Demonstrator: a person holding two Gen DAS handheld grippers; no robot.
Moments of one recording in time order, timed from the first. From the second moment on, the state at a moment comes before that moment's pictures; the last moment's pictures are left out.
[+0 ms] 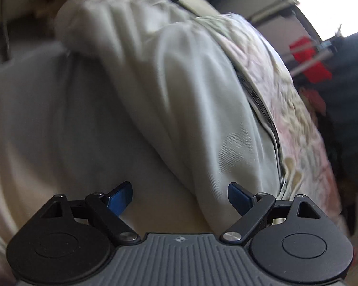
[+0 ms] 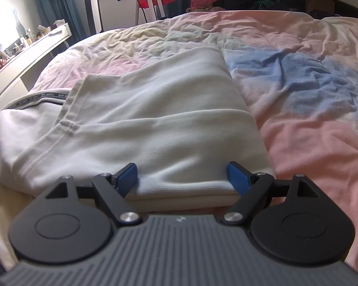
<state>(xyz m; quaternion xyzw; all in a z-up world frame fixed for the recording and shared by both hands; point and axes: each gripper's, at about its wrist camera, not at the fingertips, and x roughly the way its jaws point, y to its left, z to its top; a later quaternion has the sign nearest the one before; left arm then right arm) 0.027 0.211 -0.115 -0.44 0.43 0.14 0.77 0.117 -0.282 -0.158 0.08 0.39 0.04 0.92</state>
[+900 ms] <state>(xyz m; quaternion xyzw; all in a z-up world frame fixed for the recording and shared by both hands) 0.043 0.270 -0.113 -0.51 0.28 0.15 0.80 0.121 -0.270 -0.157 0.05 0.38 0.03 0.93</state>
